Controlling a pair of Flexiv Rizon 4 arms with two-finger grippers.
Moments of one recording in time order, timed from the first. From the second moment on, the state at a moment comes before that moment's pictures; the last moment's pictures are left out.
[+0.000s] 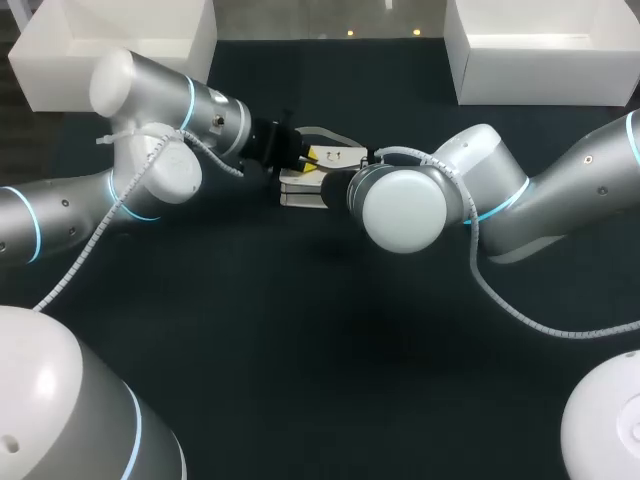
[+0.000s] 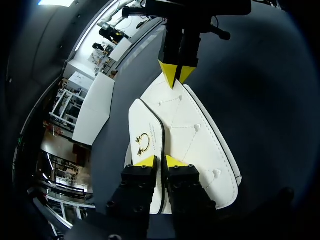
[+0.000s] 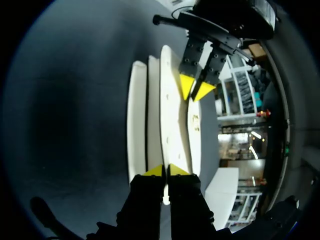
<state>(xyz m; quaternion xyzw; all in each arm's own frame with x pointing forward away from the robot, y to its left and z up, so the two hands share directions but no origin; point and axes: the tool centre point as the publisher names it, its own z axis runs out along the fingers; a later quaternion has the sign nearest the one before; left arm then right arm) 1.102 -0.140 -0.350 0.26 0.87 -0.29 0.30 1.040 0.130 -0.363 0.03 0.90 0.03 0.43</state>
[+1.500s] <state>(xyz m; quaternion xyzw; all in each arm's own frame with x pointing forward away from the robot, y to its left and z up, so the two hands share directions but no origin) 1.145 -0.132 -0.303 0.18 0.91 -0.31 0.21 1.040 0.131 -0.363 0.03 0.90 0.03 0.43</state>
